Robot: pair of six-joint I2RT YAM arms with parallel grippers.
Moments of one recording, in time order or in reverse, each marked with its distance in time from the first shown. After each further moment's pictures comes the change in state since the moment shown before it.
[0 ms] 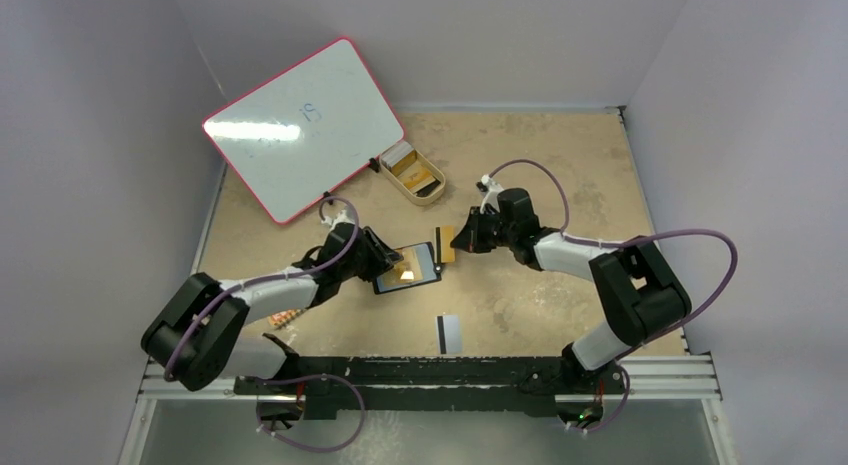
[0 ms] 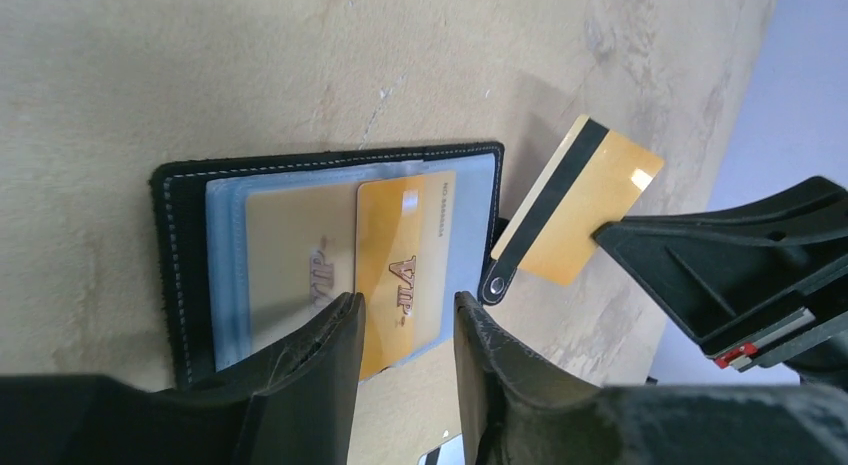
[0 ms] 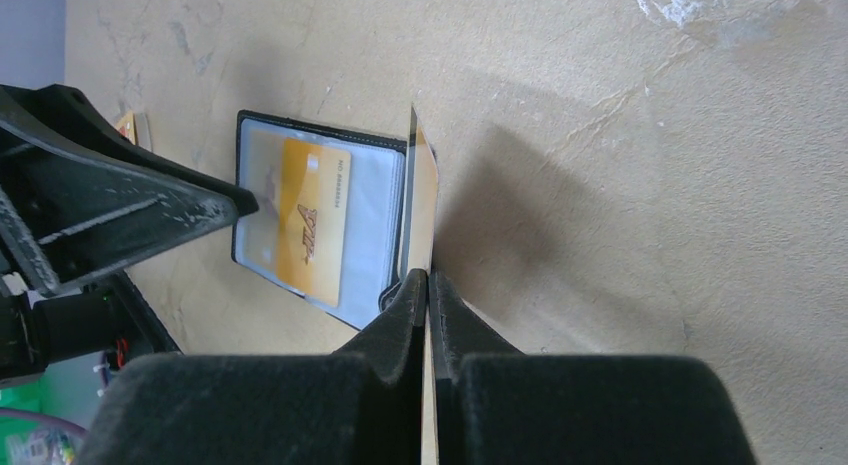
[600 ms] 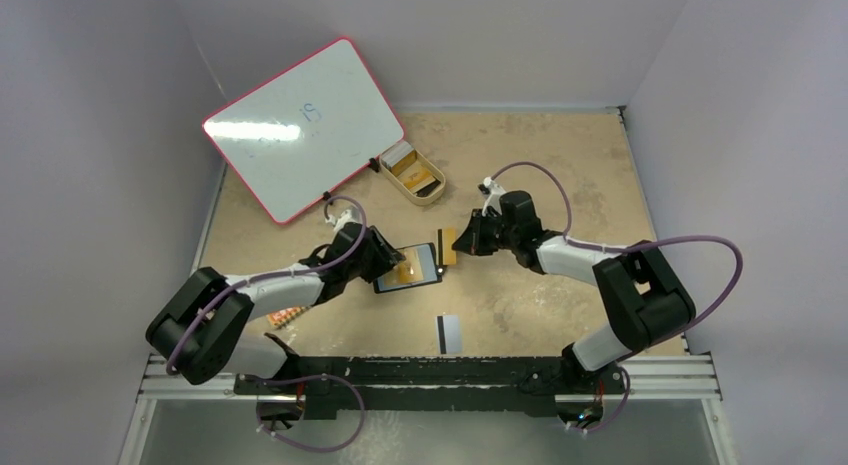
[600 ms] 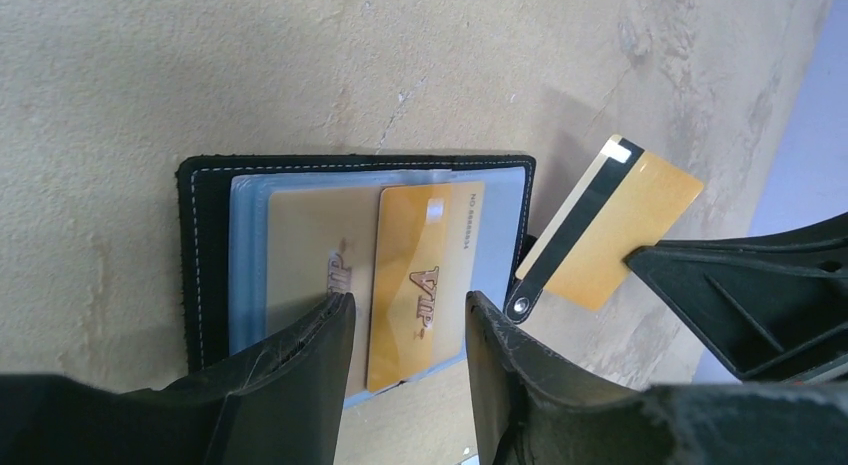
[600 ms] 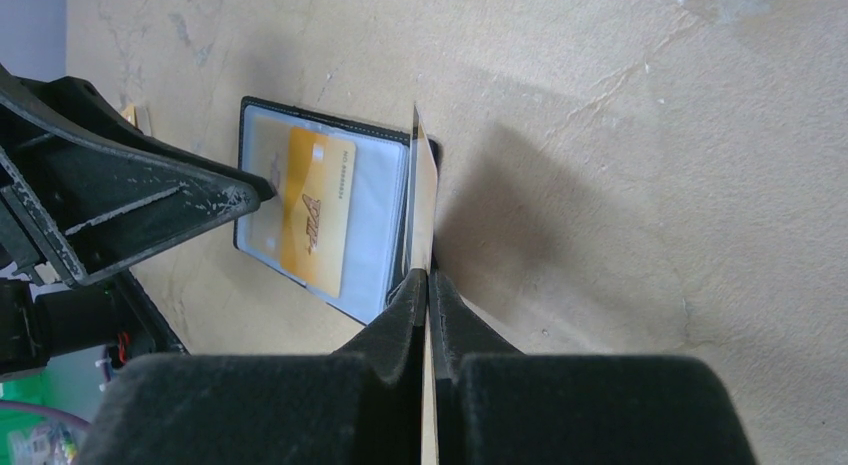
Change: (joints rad) left arm -0.042 -0.002 0.046 -0.102 -0.103 0.019; right arm 0.000 -0.029 -0.021 -0.003 0.000 0.002
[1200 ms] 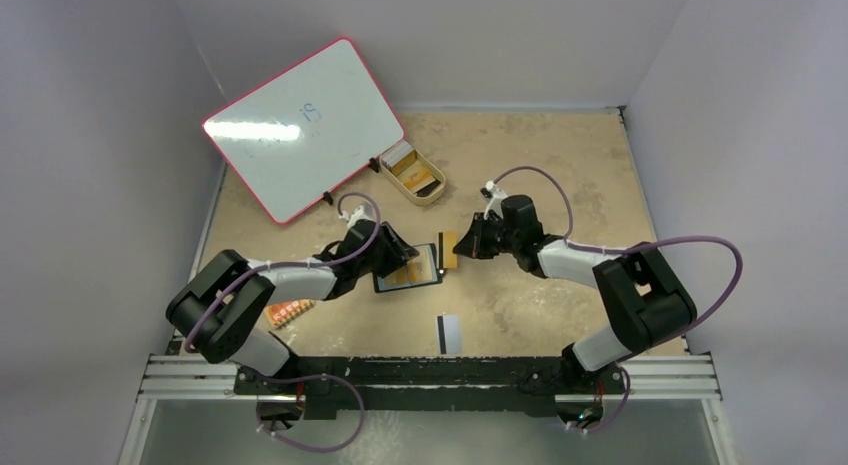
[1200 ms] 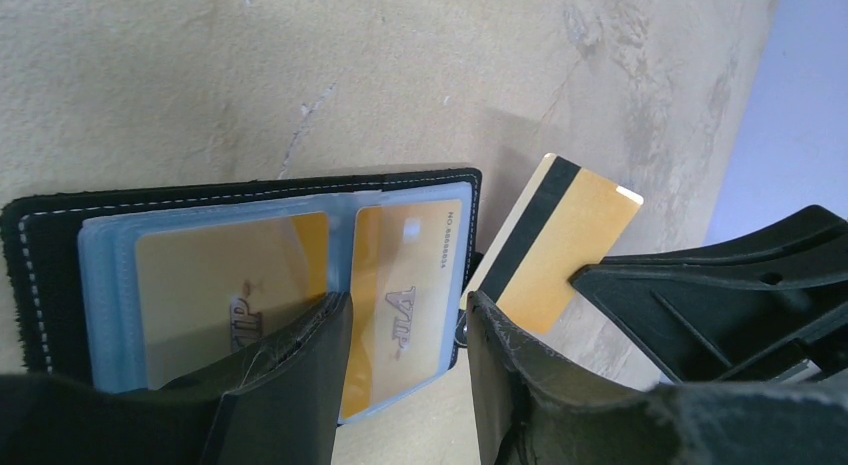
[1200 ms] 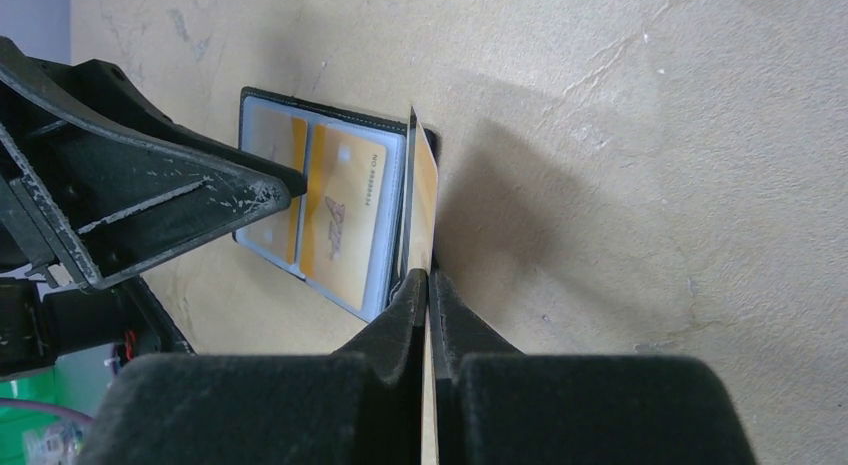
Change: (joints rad) left arm -0.037 0.137 0.045 0.150 0.024 -0.028; right arm 0.000 -0.014 -0.039 0.025 -0.001 0.026
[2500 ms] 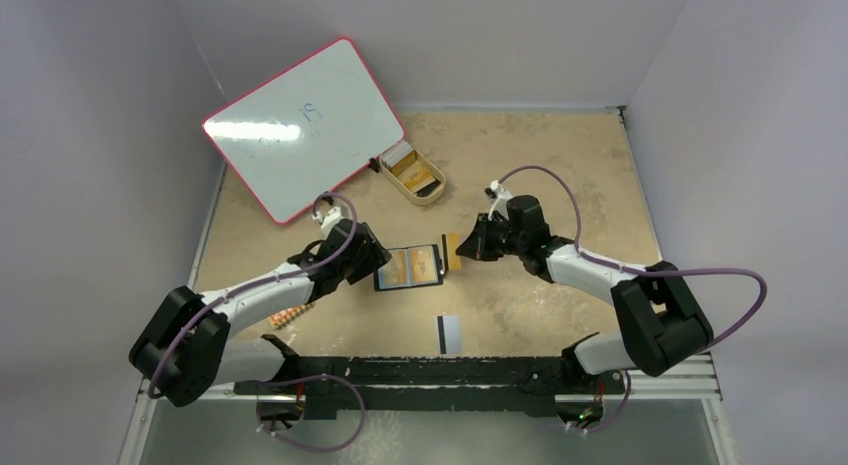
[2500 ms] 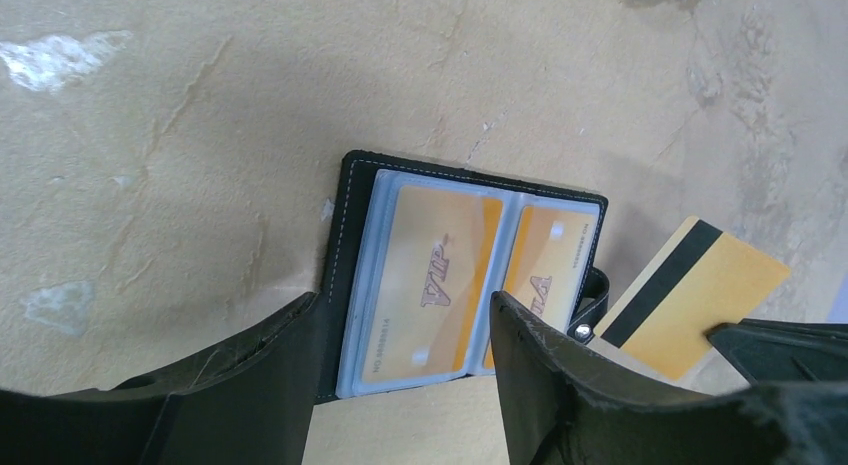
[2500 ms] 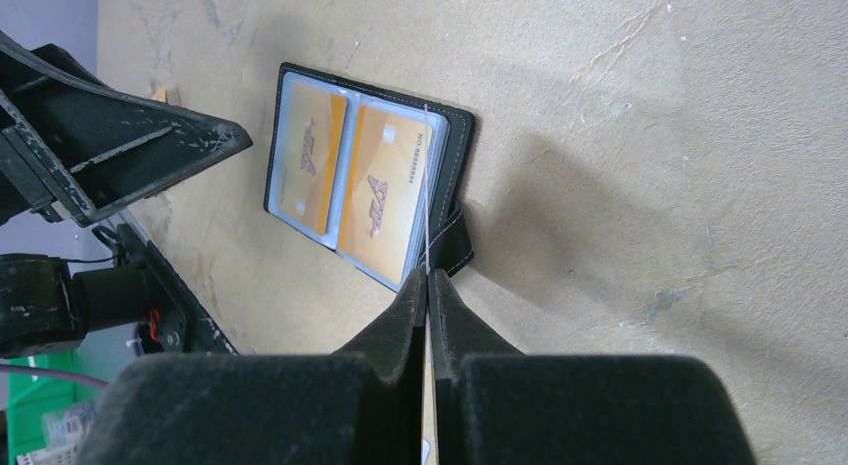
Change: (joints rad) left arm 0.051 -0.252 0.019 -0.431 -0.159 0.088; right arm 0.003 -0.124 -0.018 -0.097 -0.006 0.010
